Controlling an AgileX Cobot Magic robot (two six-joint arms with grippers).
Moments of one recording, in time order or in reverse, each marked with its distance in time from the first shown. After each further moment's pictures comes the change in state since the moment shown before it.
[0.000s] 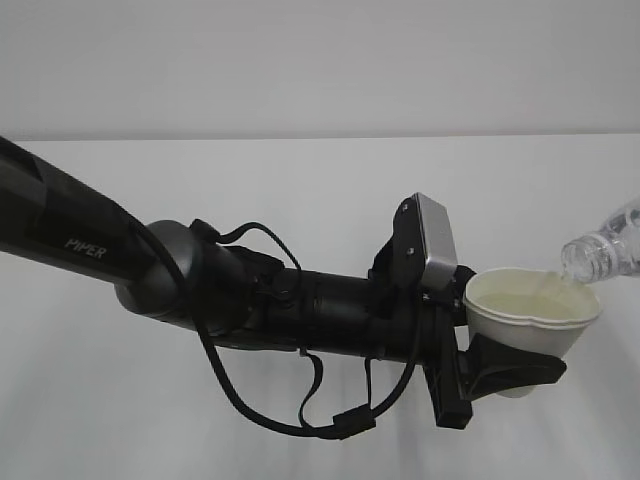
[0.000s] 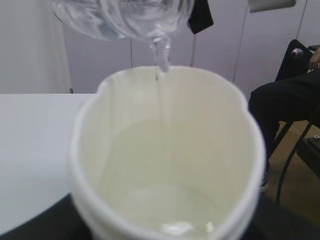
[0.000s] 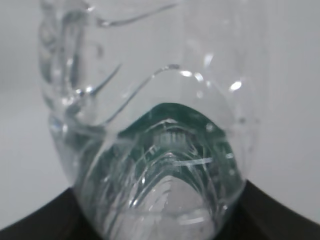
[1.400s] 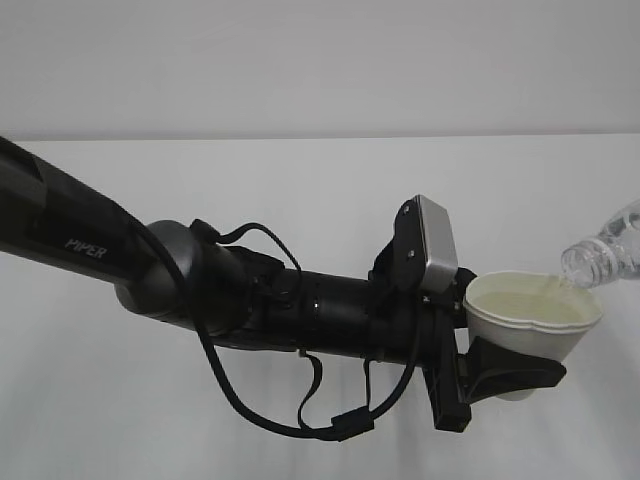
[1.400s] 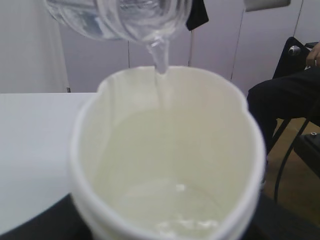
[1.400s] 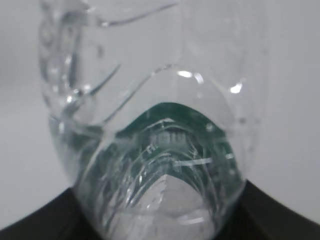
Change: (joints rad) left arm 0.000 0.000 0.000 0.013 0.000 0.000; right arm 0.000 0.000 0.000 0.000 -0.004 -0.034
